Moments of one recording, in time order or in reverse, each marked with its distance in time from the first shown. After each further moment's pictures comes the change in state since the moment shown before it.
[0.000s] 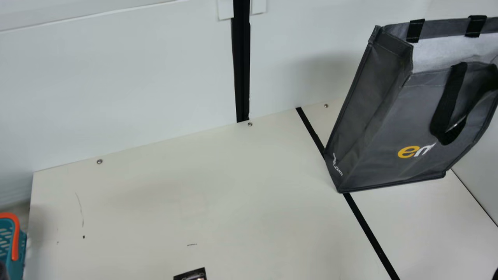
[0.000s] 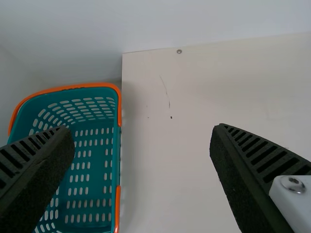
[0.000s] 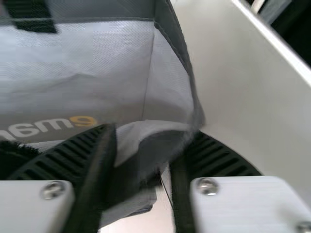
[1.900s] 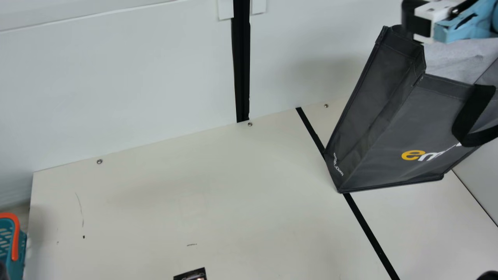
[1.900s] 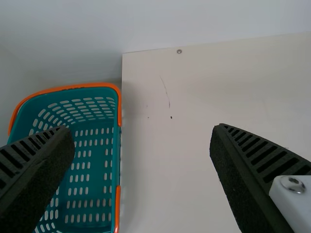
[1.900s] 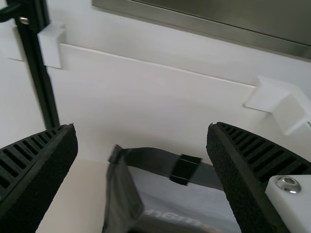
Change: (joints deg) left arm 0.0 0.0 0.0 0.0 0.0 0.0; right arm 23.7 -5.5 -15.8 4.6 6.8 3.4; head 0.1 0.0
